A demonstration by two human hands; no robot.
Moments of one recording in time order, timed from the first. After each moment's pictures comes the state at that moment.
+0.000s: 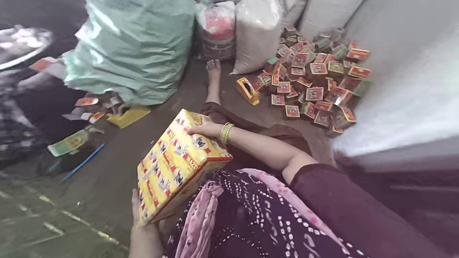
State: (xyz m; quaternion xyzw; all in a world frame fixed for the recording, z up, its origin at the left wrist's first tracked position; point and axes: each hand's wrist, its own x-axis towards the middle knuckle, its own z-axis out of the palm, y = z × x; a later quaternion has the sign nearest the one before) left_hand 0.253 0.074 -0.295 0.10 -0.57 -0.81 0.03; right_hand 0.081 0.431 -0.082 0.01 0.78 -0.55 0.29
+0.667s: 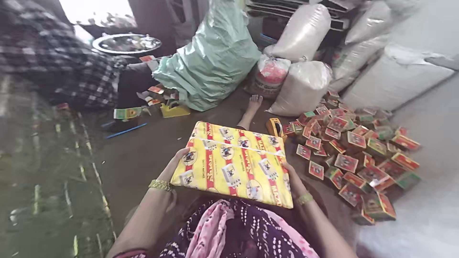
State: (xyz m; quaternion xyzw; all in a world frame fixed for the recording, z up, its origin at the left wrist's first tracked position) left_hand 0.176 0.193 -0.107 0.10 -0.46 -0.88 -0.08; right_hand 0.173 0.602 -0.112 0.09 0.57 -0.81 0.11
